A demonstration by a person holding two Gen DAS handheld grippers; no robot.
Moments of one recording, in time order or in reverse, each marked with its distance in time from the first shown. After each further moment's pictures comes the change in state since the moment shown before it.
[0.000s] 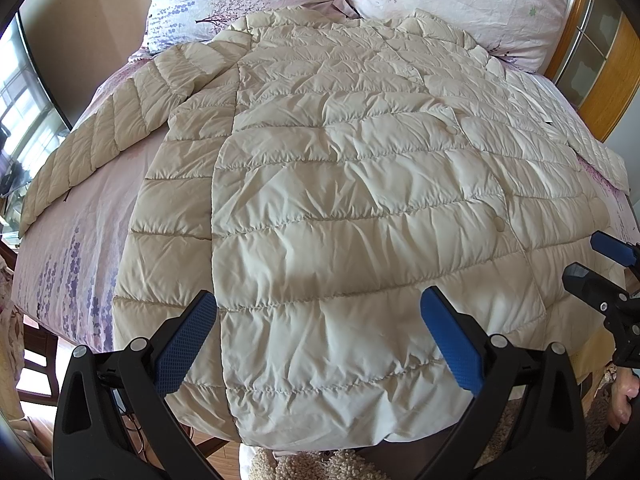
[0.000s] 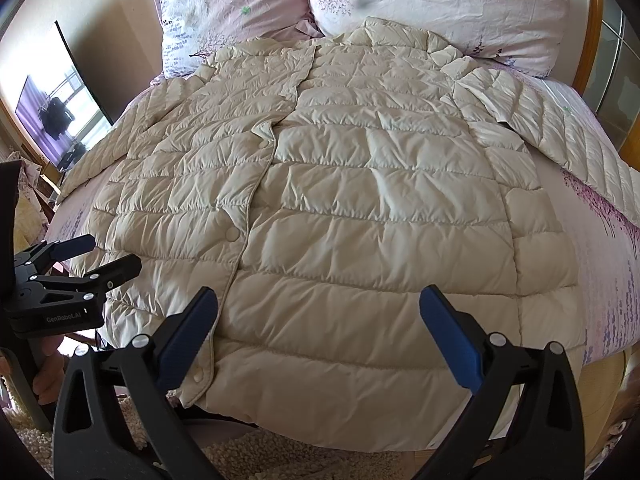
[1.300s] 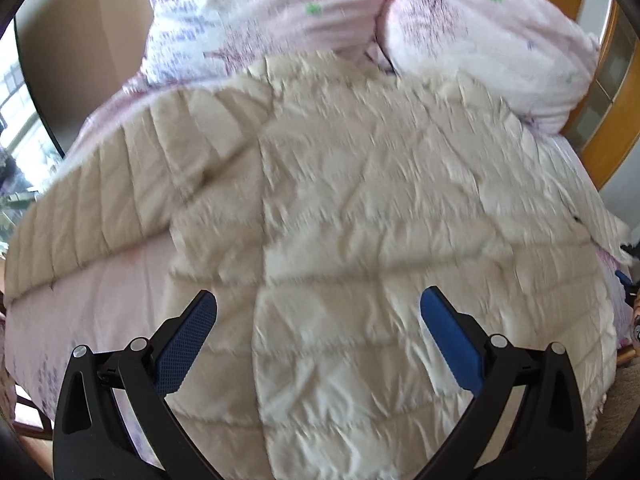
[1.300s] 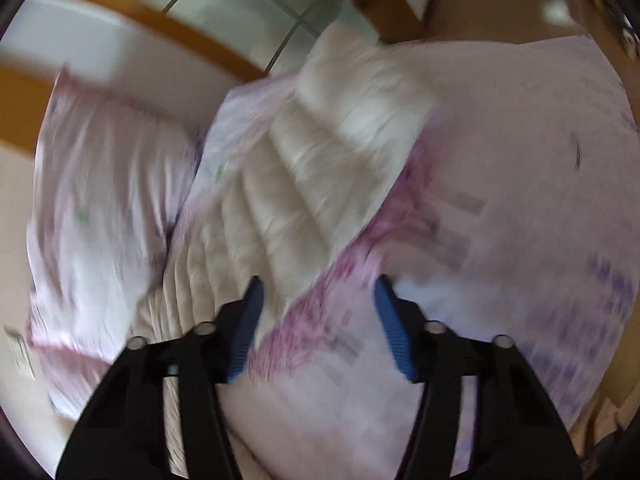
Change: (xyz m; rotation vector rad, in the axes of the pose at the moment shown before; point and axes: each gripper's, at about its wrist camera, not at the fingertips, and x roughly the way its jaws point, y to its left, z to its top) left arm 0.031 0.050 0.098 -0.062 -0.107 -0.040; right arm -0.004 -0.398 -0.018 1.265 -0.379 -0.056
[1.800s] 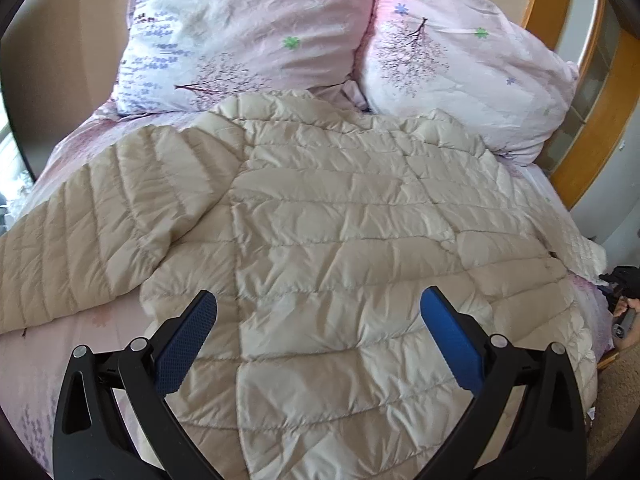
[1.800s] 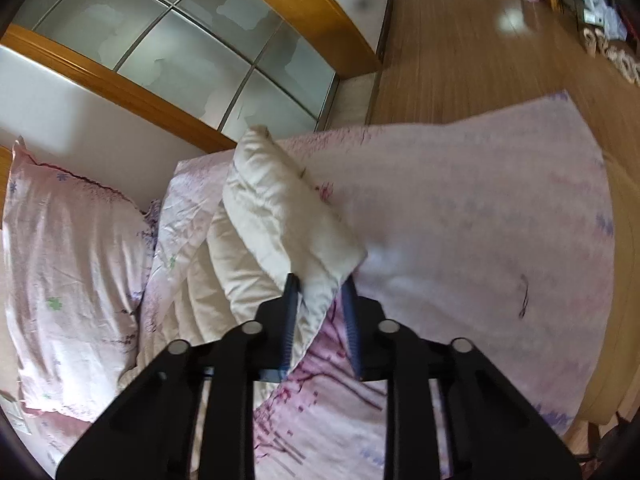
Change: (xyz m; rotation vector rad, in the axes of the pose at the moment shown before) left arm 0.014 0.003 0.030 -0.002 -0.086 -0.153; right arm 0.003 -0.029 0.061 0.063 -0.136 -0.131
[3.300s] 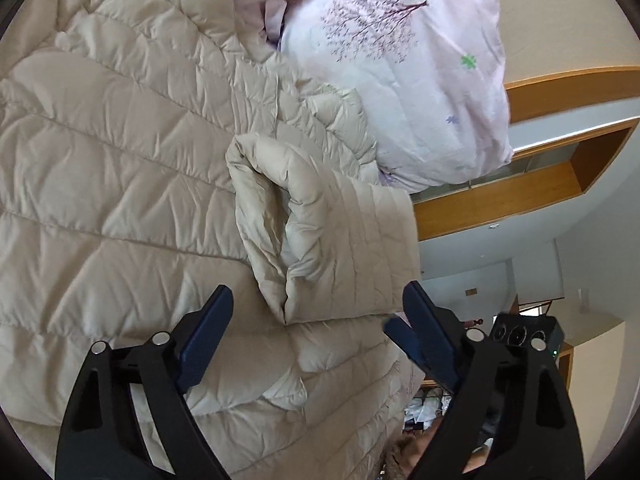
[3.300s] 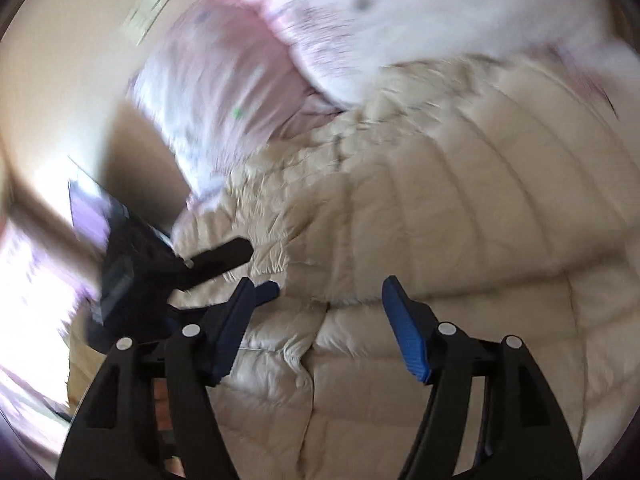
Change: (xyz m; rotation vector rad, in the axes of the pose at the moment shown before) left arm 0.100 -0.031 0.034 -0.429 0.231 -0.640; right arm -0.059 0.224 -0.328 -0.869 0.605 0.551
